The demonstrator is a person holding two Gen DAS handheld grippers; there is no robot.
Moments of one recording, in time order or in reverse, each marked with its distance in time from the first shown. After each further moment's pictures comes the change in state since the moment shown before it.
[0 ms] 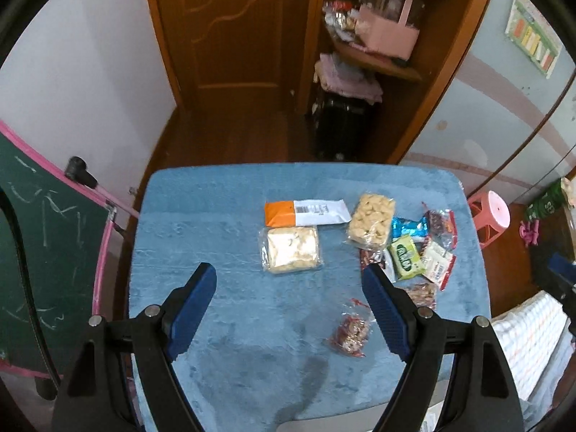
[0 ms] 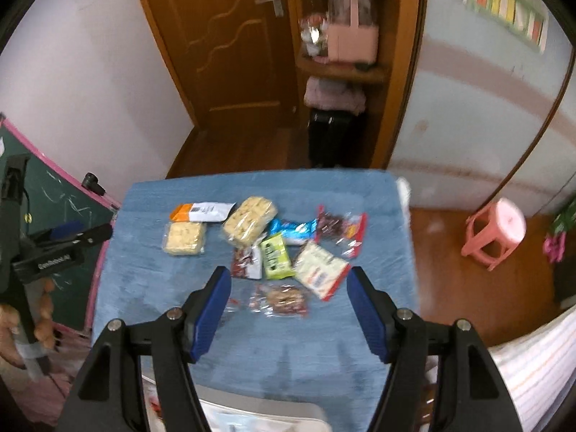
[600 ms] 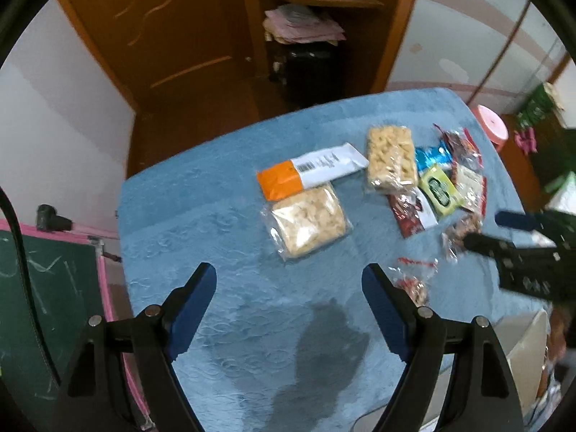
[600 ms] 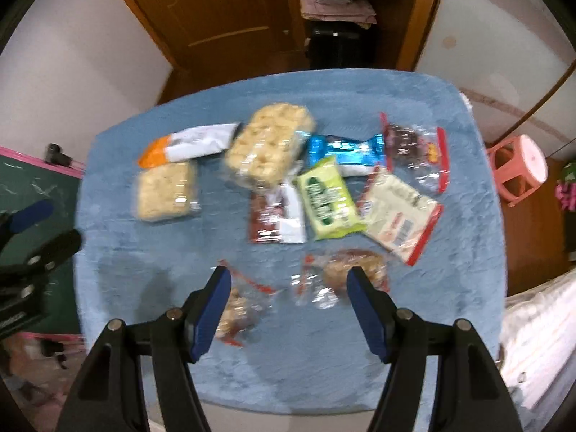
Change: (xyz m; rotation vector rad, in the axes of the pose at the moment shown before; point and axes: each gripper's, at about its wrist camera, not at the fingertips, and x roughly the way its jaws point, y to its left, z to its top) left arm 0.071 0.008 -0.006 0.301 0.138 -0.028; right arm 0.153 0.055 -0.022 0.077 0.278 -0.055
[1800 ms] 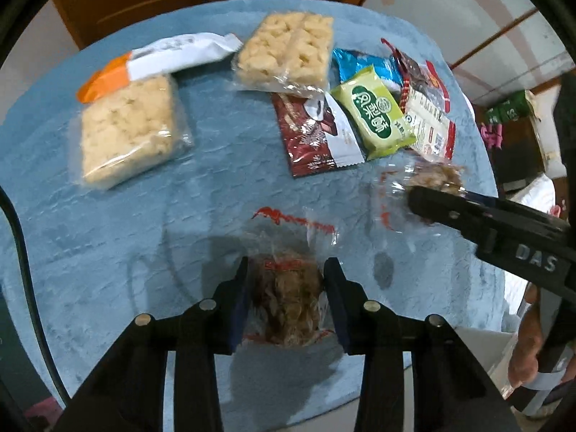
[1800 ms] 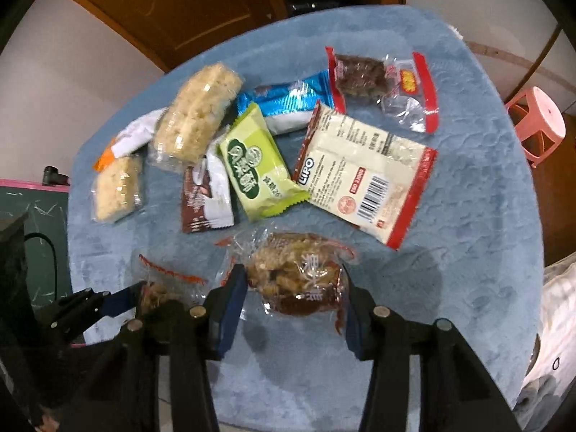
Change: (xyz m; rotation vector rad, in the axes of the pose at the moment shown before) left arm 0.099 -0.107 -0.050 -0.119 0.178 -0.231; right arm 0.052 -0.079 -0.021 0.122 0.040 0.156
